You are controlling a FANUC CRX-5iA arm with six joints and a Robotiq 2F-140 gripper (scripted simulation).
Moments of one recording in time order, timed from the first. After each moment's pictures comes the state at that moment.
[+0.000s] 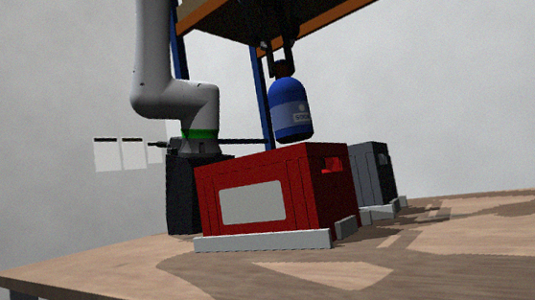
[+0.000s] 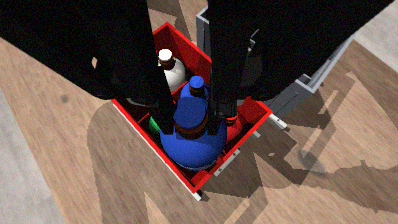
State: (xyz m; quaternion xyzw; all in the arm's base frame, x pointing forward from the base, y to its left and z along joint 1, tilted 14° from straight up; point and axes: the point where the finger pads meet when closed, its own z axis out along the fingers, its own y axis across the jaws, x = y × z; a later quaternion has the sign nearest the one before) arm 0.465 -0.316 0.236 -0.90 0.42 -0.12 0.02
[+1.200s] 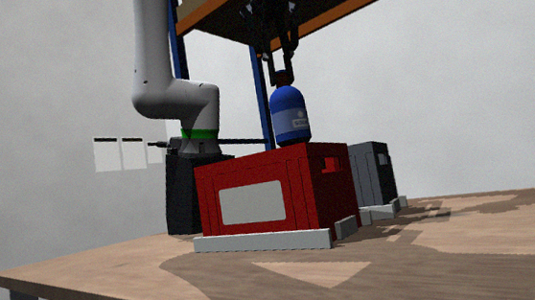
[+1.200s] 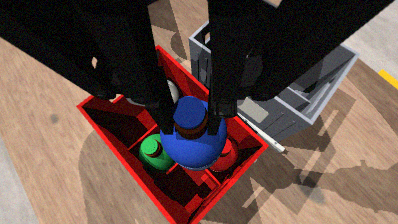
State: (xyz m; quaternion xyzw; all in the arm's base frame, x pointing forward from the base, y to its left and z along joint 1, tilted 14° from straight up) arm 0.440 -0.264 0.226 -0.90 0.42 -0.12 0.02
